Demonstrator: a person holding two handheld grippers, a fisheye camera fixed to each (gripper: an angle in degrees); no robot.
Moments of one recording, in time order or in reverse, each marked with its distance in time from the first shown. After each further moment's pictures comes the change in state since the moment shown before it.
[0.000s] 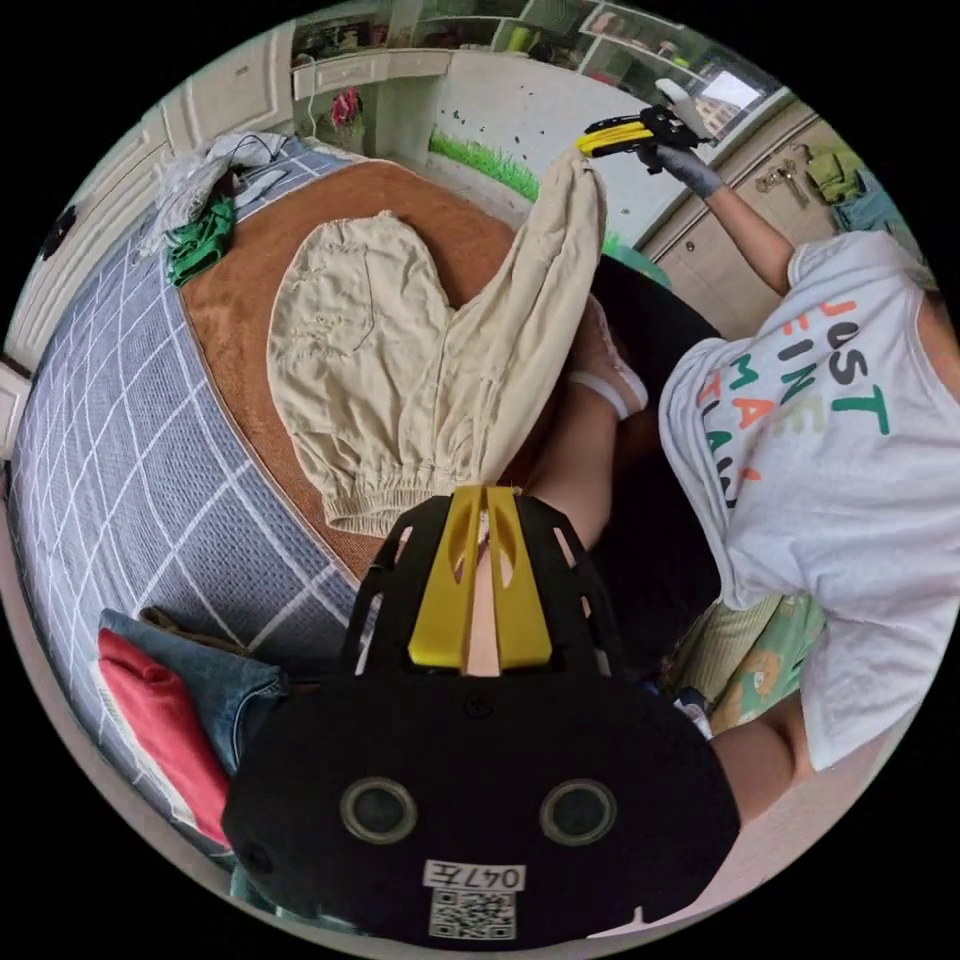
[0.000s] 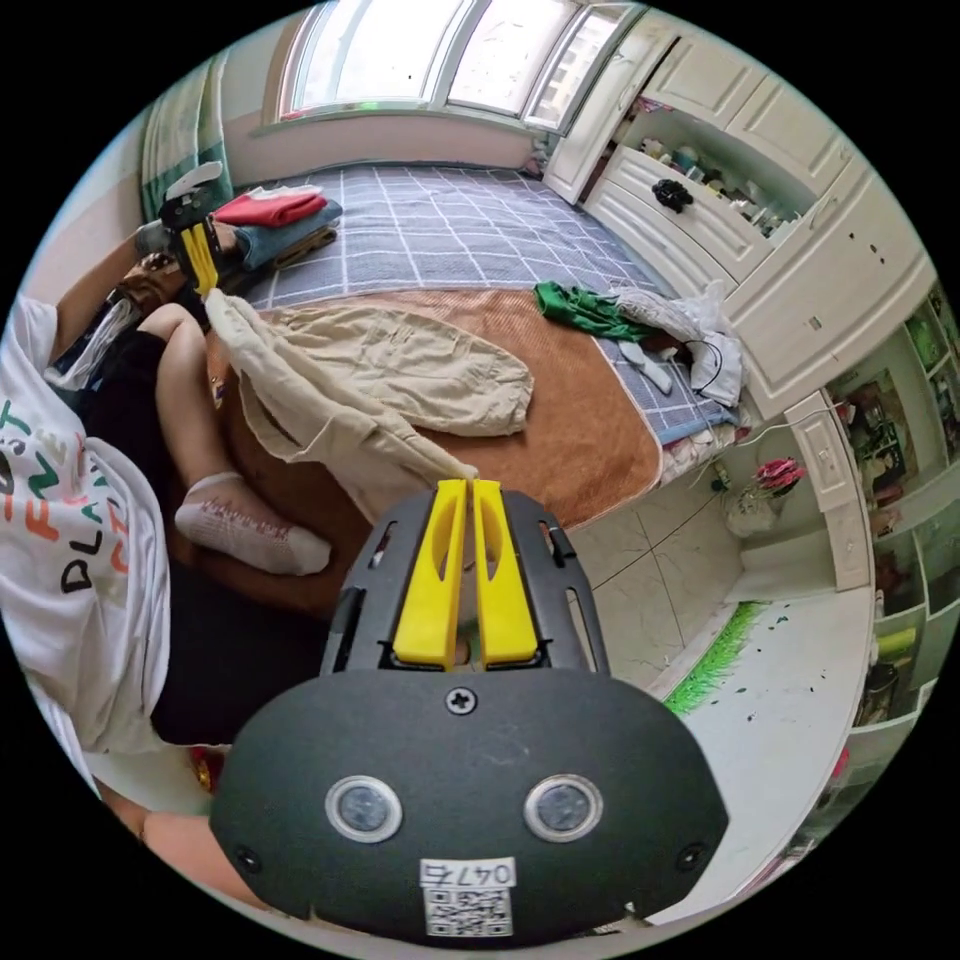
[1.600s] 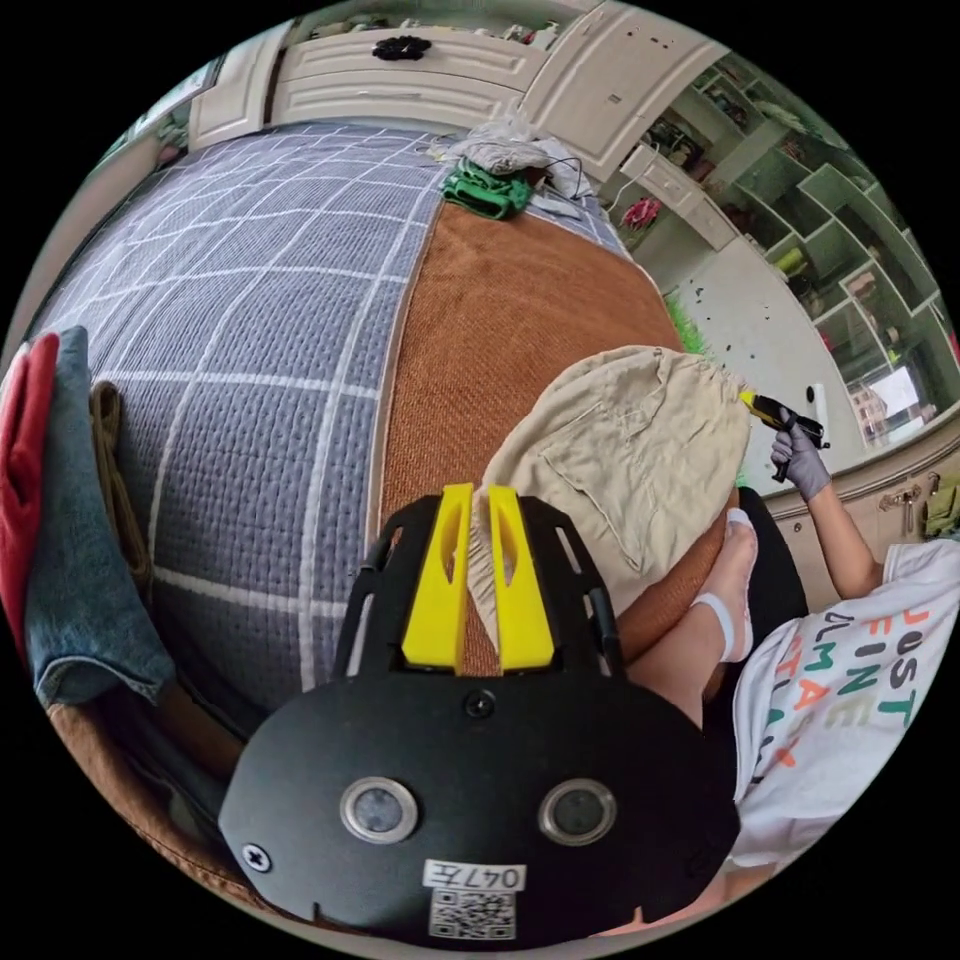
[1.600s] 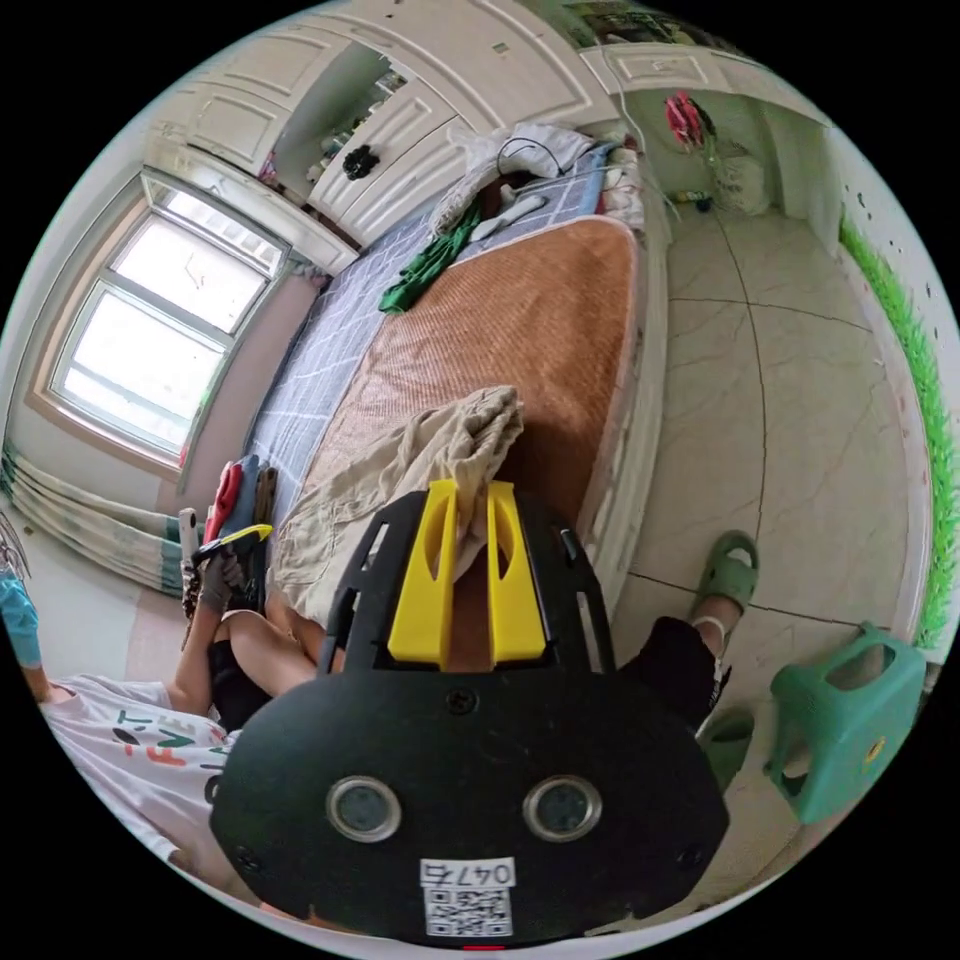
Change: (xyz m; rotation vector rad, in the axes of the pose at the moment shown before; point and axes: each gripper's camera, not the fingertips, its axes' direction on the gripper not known) left arm -0.056 0.048 0.272 0.375 -0.052 -0.619; right arm 0.051 0.315 0.223 0.140 -0.474 1.011
